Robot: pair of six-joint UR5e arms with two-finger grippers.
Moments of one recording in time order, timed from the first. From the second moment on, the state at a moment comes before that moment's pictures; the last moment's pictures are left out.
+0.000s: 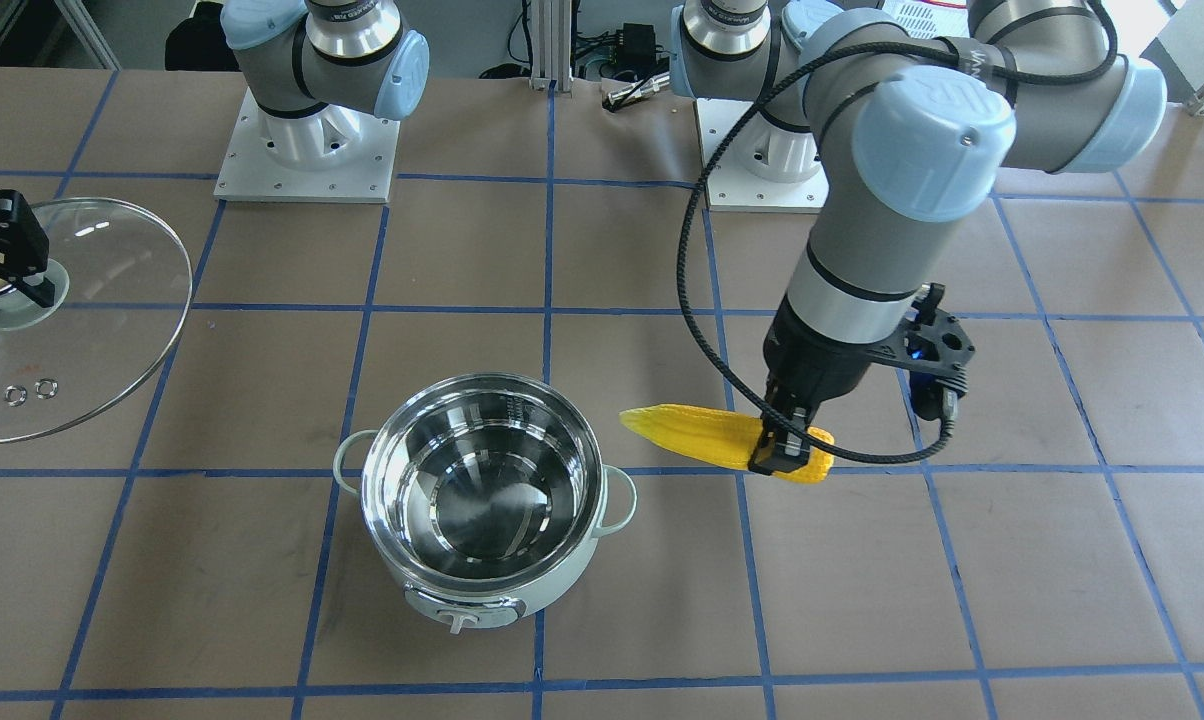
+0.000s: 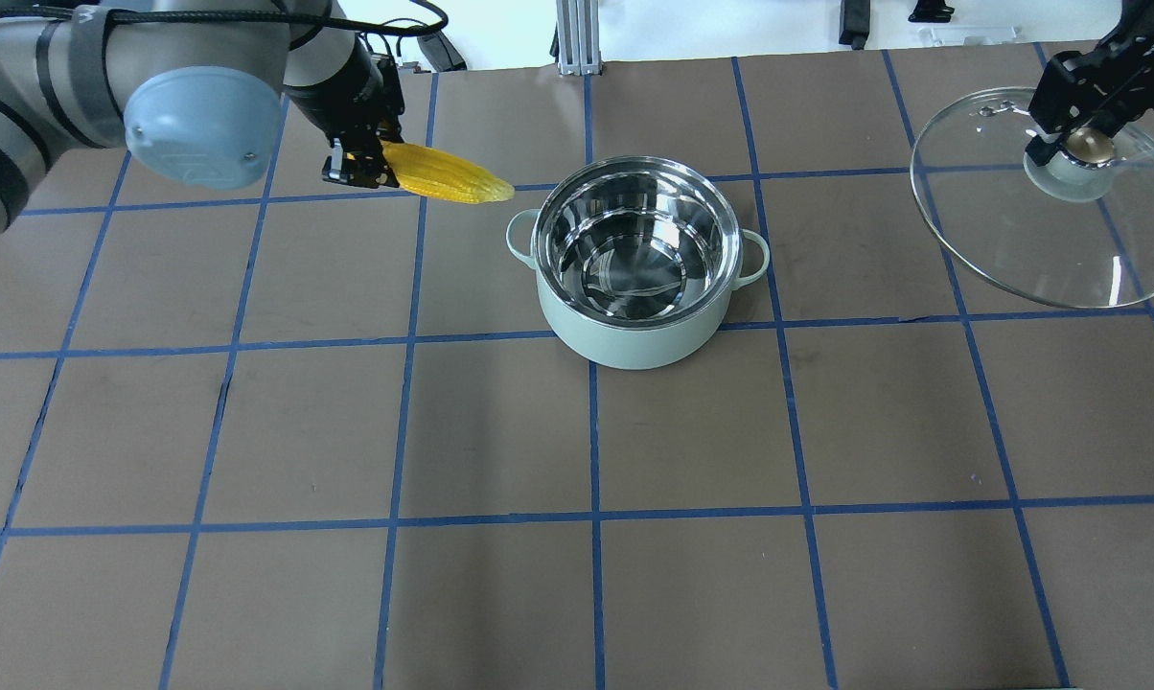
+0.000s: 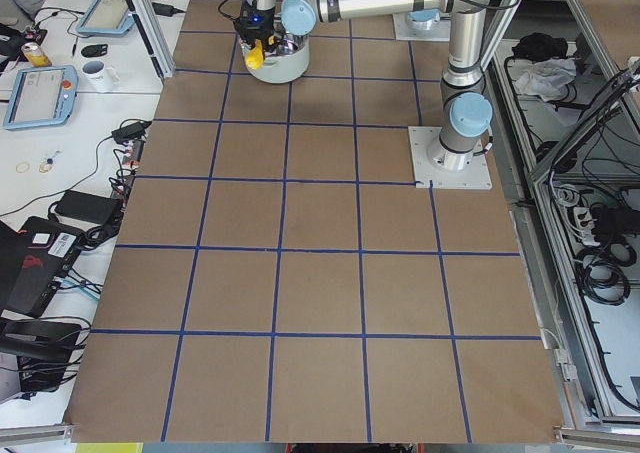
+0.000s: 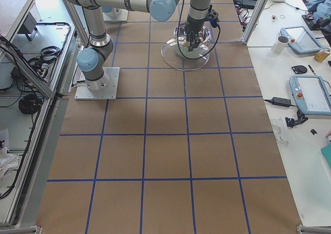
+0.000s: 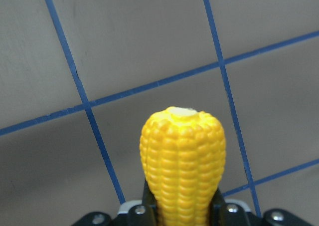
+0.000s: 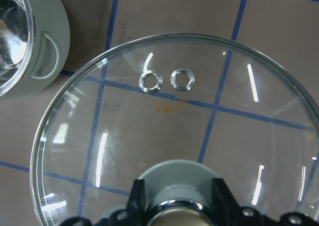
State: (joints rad) left arm -1.64 -1.83 -1.51 -1.19 1.54 -1.36; right arm 1.24 -1.45 1.37 -1.43 -1.54 -0.56
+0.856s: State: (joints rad) left arm -1.90 -1.98 -1.51 -0.95 1.44 -1.68; right arm 1.24 -1.45 1.37 -1.43 -1.54 -0.56
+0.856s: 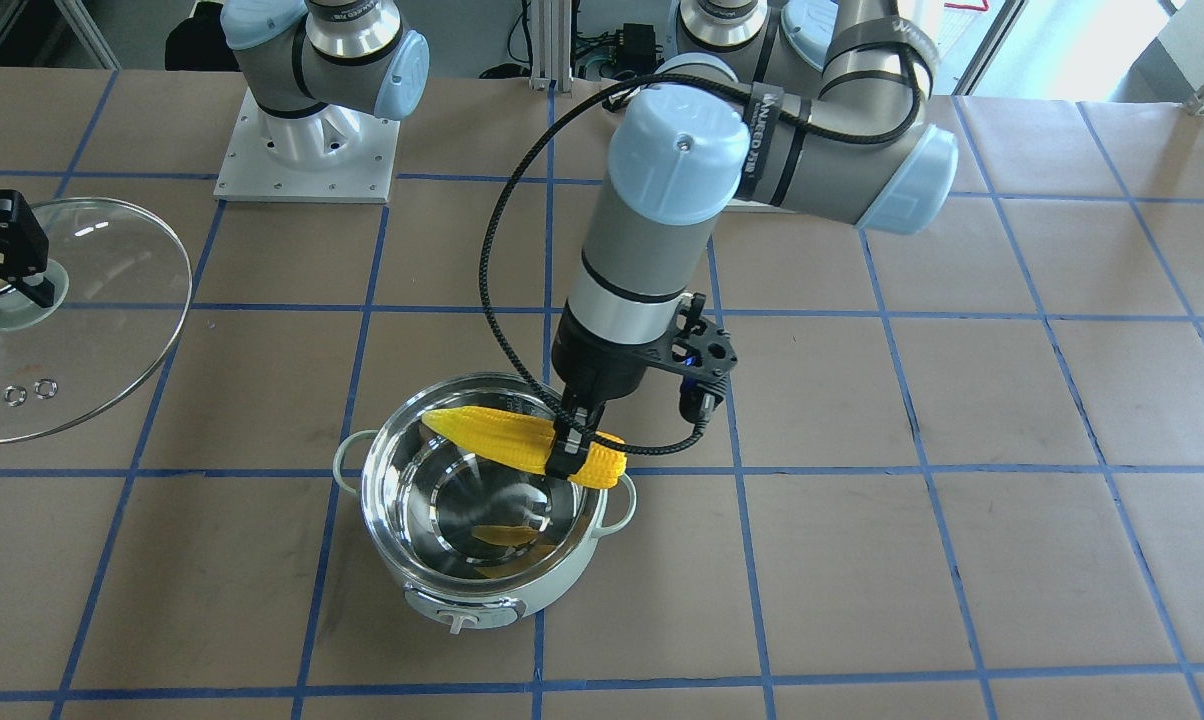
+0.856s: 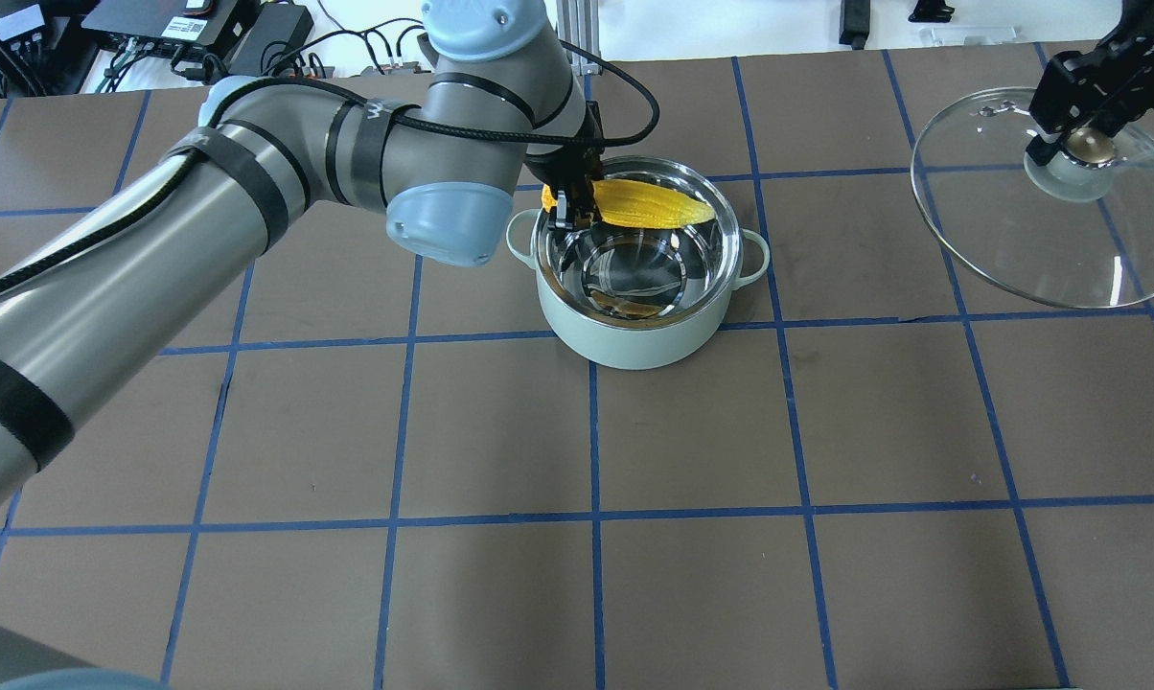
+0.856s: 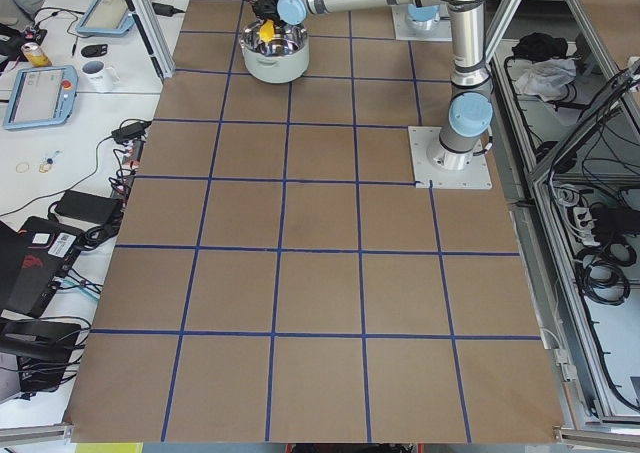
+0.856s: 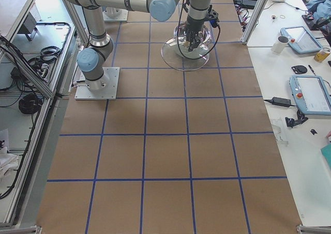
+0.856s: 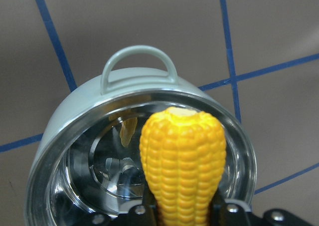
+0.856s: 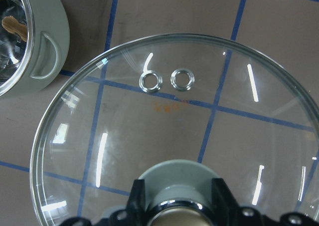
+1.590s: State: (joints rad) left arm -1.93 -2.08 -1.51 -0.92 1.44 -1.69; right arm 1.24 -1.45 1.37 -1.43 -1.54 -0.56
